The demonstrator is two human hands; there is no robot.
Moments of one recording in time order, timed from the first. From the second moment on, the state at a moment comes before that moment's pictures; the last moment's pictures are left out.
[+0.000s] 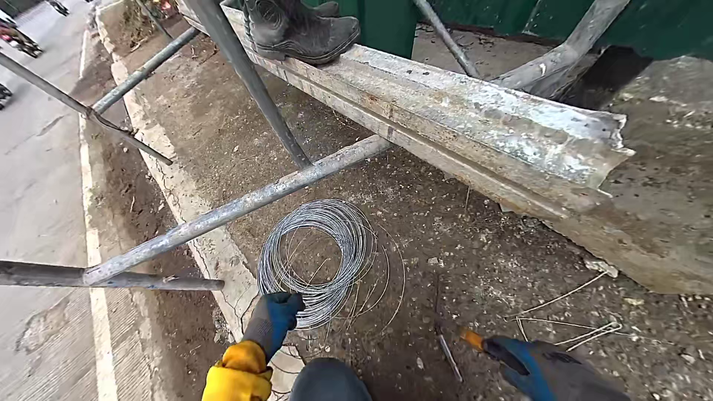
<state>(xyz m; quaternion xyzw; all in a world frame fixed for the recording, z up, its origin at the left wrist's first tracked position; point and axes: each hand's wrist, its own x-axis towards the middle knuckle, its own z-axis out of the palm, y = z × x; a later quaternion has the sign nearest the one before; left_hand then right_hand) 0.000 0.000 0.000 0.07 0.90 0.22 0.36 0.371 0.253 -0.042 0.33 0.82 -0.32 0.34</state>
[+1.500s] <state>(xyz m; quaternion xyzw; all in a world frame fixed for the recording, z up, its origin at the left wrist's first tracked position) 0.055 0.093 -0.105 0.27 0.82 -0.18 0.48 0.340 0.209 -0.080 0.43 0.21 -0.77 -0.42</state>
